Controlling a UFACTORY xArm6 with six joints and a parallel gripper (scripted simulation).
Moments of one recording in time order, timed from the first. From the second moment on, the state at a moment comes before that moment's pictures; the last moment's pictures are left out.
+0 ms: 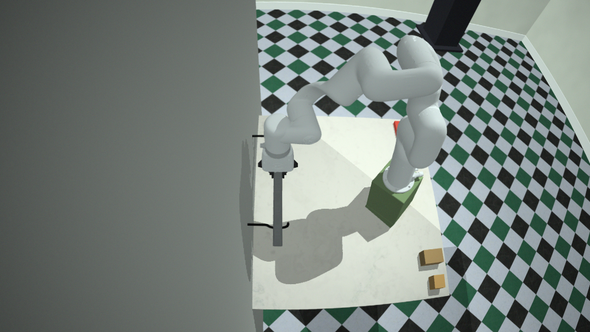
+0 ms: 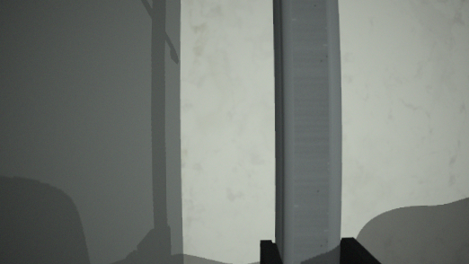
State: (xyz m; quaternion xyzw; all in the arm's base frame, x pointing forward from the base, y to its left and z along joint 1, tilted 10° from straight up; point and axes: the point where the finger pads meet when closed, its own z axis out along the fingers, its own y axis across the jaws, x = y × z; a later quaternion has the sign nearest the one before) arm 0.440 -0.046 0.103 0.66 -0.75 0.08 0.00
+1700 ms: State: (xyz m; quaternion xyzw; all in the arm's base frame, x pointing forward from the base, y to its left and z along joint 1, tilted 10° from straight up) arm 0.436 -0.042 0.133 0.66 -0.75 0.08 0.00
